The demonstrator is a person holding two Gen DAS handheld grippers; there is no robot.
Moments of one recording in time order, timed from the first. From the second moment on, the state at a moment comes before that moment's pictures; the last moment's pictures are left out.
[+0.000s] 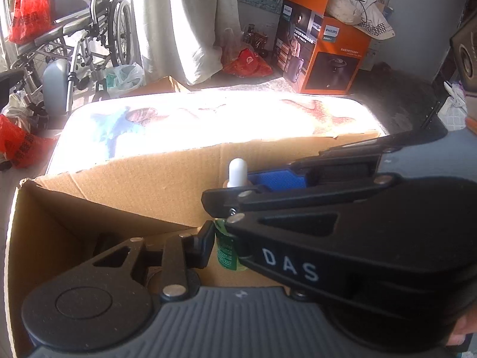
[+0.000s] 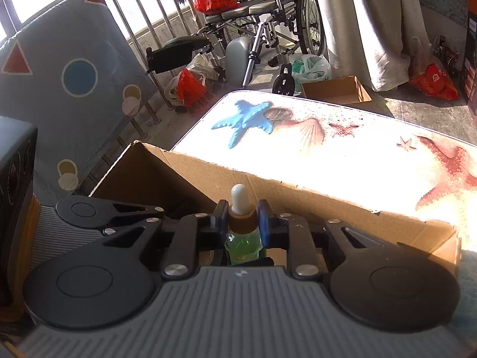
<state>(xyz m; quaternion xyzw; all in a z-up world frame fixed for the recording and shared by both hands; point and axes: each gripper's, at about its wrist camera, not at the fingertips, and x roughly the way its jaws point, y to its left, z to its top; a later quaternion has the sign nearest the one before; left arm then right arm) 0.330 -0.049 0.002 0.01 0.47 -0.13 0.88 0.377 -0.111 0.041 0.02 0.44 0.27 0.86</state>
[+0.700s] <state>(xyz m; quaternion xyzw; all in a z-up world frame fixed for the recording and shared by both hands) 0.276 -0.036 0.046 0.01 0.43 -0.13 0.89 0.335 -0.145 0.090 0.09 0.39 0.26 0.88</state>
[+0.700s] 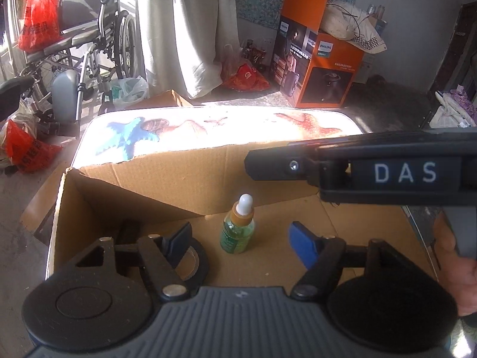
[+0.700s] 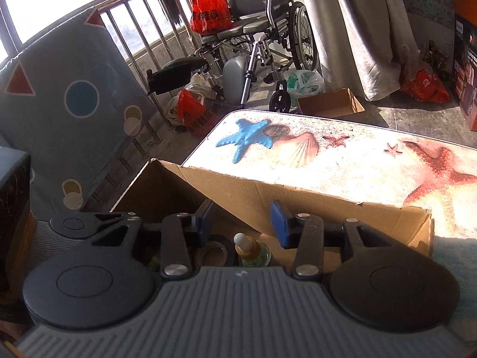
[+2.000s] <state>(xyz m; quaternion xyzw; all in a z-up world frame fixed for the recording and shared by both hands) 0.105 -0.058 -0.021 0.06 0.40 -0.18 0.90 0.134 -0.160 -0.048 0.36 0.45 0.22 0.78</state>
